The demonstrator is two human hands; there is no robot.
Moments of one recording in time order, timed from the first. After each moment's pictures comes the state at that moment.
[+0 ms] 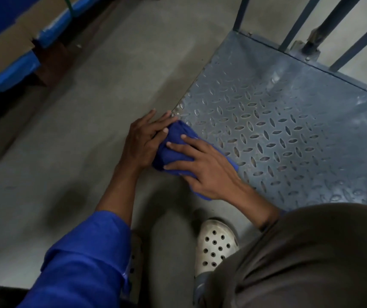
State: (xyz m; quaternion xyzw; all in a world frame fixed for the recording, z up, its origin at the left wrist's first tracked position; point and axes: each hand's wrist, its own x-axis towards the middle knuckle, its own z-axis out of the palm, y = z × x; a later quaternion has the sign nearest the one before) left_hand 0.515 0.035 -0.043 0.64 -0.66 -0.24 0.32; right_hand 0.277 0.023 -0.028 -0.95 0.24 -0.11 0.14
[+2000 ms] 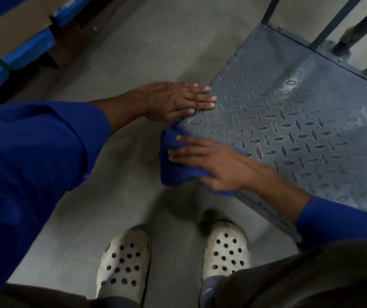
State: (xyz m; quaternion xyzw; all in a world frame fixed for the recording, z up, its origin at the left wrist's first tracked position) left_hand 0.561 -0.061 -0.003 0.31 -0.95 -0.06 0.01; right_hand 0.304 -0.002 -0.007 -0.97 0.07 -0.04 0.21
